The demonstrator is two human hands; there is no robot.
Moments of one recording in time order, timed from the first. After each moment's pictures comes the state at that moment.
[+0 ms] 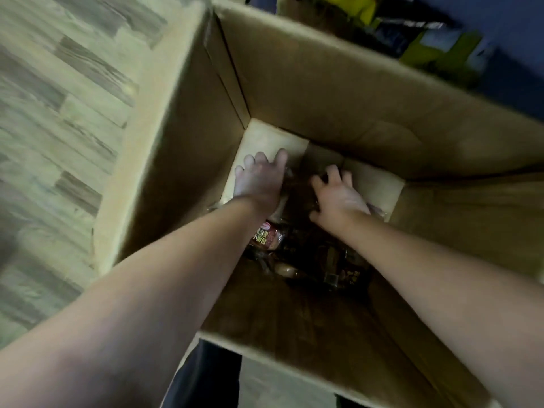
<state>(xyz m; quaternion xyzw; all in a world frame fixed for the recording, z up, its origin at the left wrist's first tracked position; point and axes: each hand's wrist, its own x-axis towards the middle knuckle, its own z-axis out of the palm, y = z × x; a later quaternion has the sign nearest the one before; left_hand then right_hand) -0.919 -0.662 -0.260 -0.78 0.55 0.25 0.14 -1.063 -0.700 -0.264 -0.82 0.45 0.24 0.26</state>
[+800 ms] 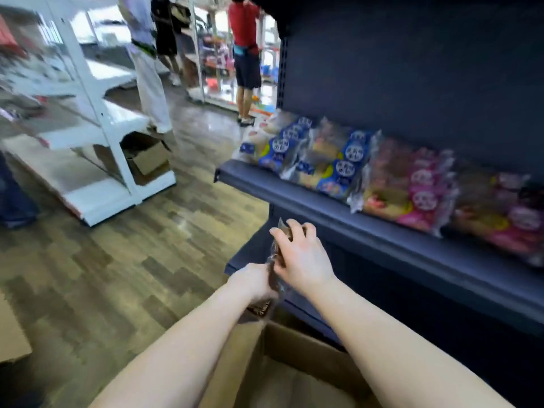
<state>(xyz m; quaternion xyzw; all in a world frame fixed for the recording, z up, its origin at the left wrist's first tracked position) -0.822 -0.685 0.259 -0.77 0.59 0.26 -0.03 -0.936 -0.736 0.283 -0.91 0.39 -0.15 -0.03</state>
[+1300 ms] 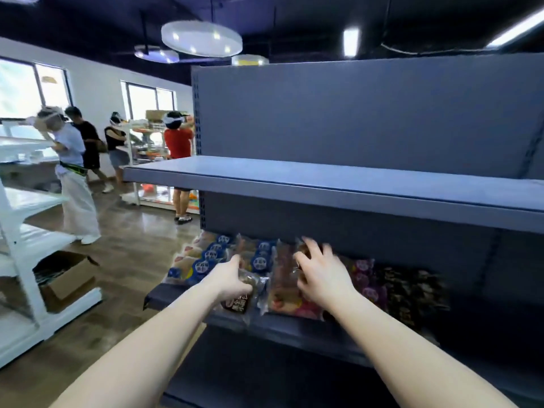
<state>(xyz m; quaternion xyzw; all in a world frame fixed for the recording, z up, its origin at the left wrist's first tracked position) -0.889 -0.745 0.497 -0.72 0.65 0.16 -0.16 -1.101 -0.771 0.491 -0.83 0.49 -0.17 -0.21</state>
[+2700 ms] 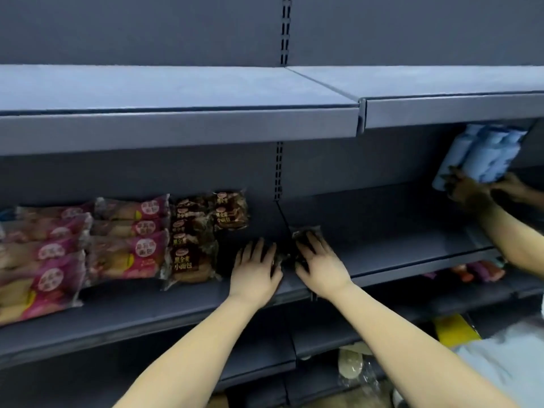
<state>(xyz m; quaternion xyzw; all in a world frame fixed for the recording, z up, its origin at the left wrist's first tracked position) -1.375 -0.799 0.332 -0.49 0.87 0.04 -0.10 -1.545 -0.754 0.336 -0.68 0.71 -0.17 0.01</state>
